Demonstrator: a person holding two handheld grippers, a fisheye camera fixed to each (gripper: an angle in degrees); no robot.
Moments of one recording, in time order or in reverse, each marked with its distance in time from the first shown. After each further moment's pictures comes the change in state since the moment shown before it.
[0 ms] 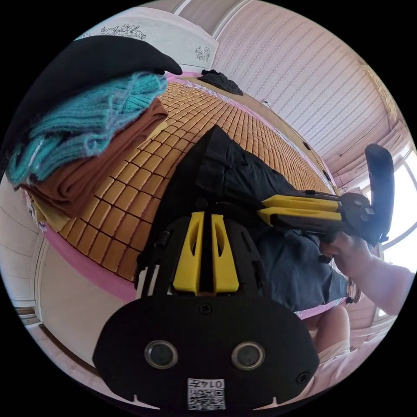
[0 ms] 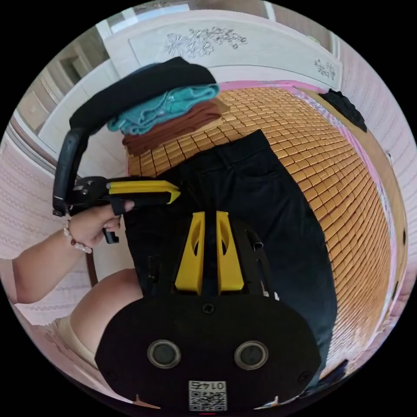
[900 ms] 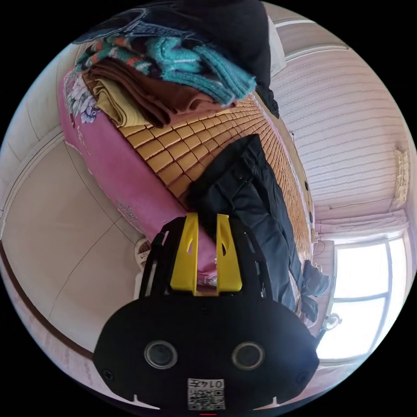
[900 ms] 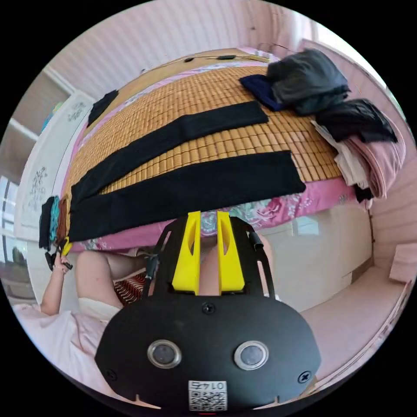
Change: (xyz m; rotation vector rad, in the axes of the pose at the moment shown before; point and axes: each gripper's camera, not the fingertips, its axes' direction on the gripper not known) left arm -0.073 0.033 -0.065 -0.055 0.176 -0.416; right arm 0.196 0.634 -0.318 0.169 0.098 1.450
